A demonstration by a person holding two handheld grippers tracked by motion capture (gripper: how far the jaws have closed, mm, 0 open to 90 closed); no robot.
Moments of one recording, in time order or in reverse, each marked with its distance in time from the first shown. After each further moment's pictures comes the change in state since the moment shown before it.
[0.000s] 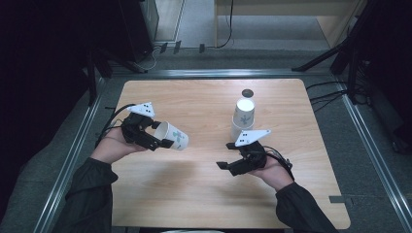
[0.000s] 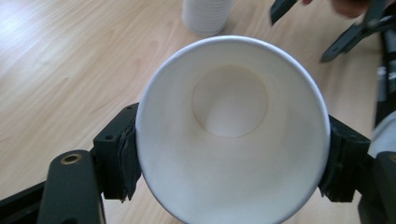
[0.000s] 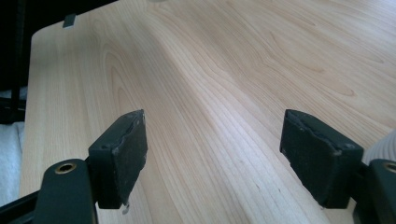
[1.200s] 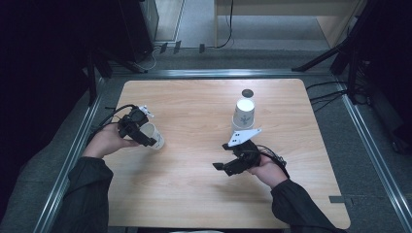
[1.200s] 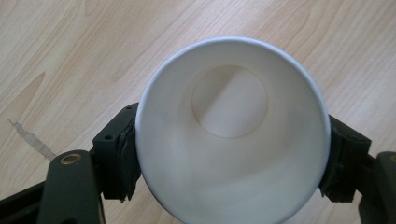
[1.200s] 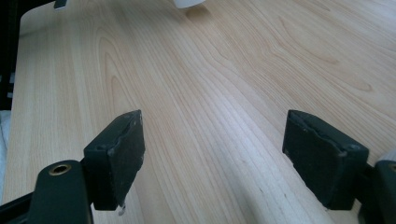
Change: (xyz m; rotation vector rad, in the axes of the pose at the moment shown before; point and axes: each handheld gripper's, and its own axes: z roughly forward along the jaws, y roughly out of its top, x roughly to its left) left arm 0.060 -0.029 0.032 0.396 0.247 -0.099; right arm -0.002 0.002 0.018 0.067 0.007 -0.022
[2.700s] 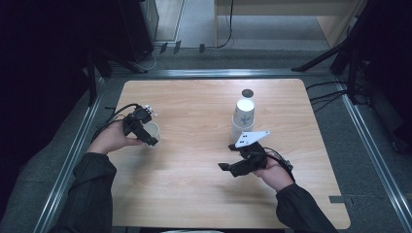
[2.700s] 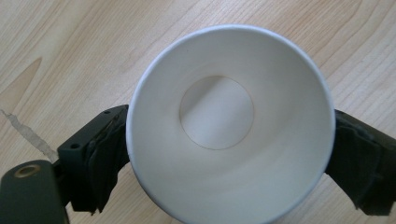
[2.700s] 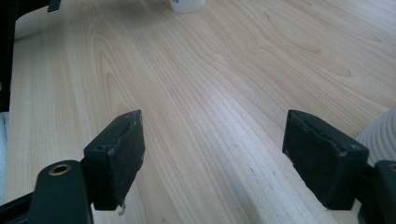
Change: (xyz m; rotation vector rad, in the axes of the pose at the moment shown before) left arm 0.011 0.007 0.020 0.065 0.012 -0.054; right arm -0.001 -0.011 -0.014 -0.018 -0.031 0.032
